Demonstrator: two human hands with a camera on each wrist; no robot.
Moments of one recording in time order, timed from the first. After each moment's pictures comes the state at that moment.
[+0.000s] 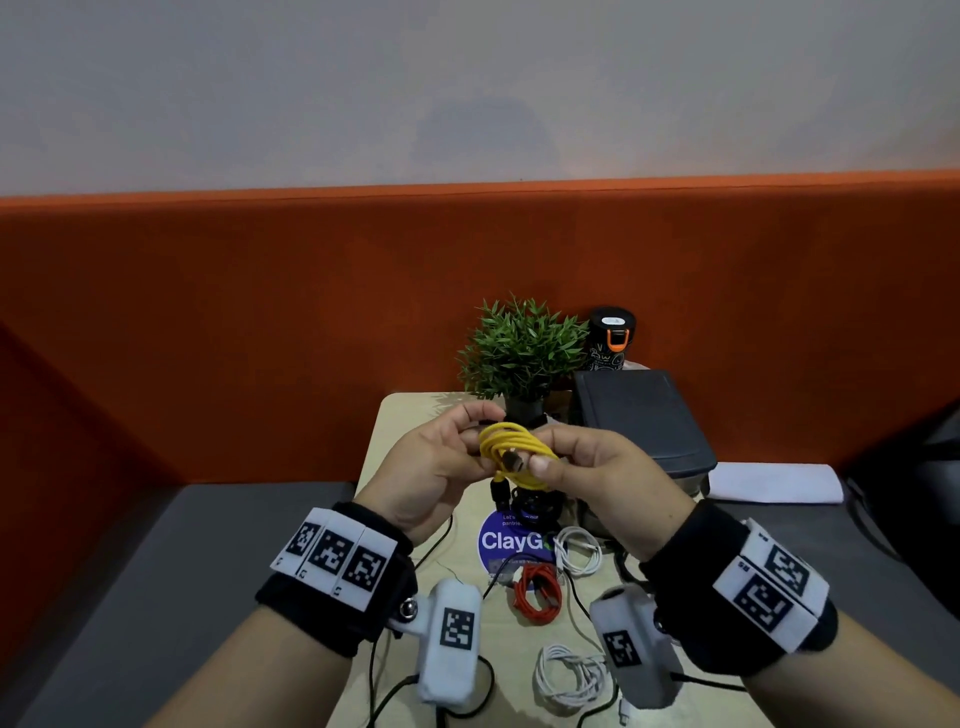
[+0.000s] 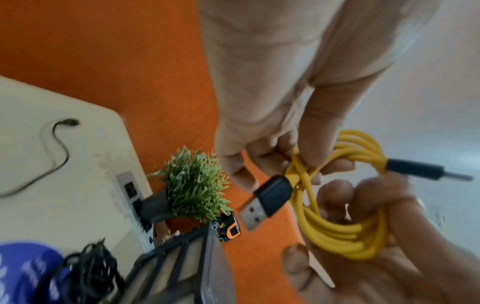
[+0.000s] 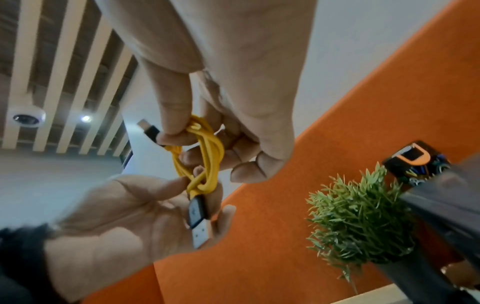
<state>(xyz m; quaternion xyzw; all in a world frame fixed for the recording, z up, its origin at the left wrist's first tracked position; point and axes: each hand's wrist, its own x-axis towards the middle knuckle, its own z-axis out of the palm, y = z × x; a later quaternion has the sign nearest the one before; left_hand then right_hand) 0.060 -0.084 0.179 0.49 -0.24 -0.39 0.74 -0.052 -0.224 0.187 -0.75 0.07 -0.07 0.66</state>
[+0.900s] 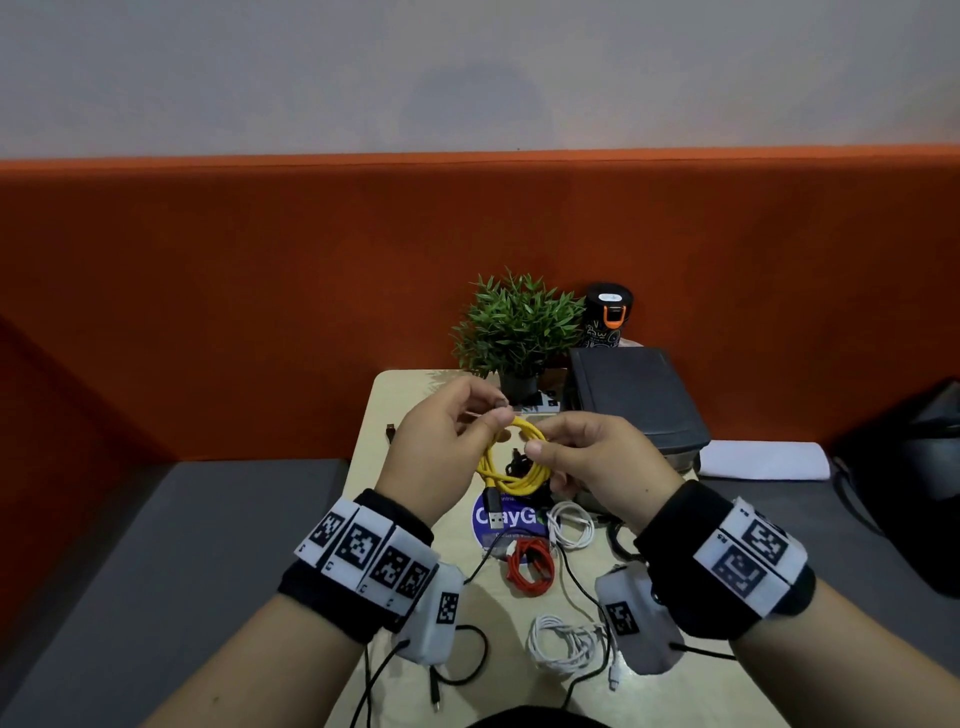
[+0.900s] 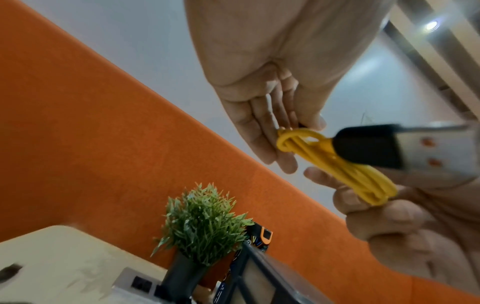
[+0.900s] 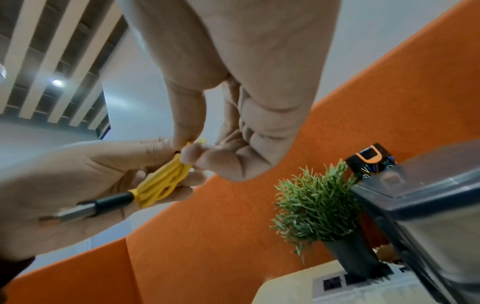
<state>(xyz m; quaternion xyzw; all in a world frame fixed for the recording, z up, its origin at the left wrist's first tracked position) 0.052 -0.092 0.166 0.74 -0.33 -0.08 0.58 -0.050 -0.233 0.169 -0.75 0.18 -0.07 0.63</state>
